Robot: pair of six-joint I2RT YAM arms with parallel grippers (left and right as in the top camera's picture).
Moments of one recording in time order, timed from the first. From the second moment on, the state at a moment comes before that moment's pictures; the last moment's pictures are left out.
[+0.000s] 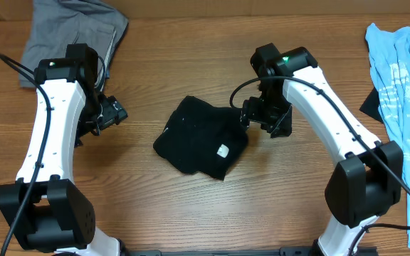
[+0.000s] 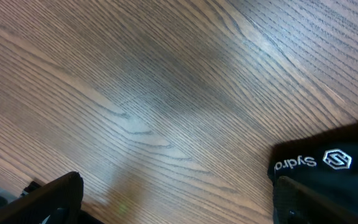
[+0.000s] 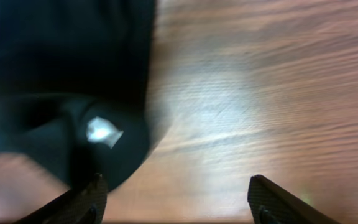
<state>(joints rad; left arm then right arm) 0.07 1.75 1.56 -1.40 -0.12 -0.60 0.37 1.92 1.69 -1.44 -0.20 0.52</state>
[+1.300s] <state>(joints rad) 0.03 1.75 1.56 -1.38 -0.12 -0.57 0.68 1.95 1.47 -1.24 -0.33 0.43</state>
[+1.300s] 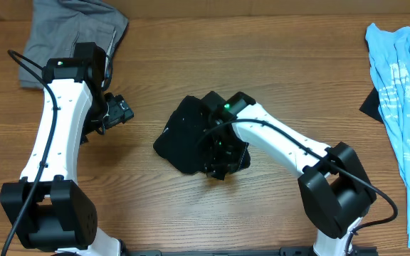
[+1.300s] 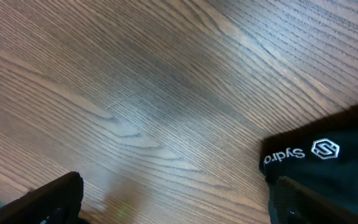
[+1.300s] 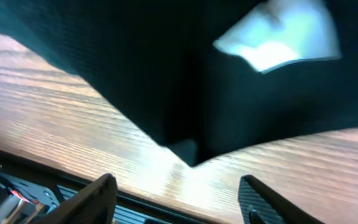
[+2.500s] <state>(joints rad) 0.03 1.75 1.55 -1.37 -0.12 -0.57 0.66 1.94 1.28 -1.25 -0.17 0.59</state>
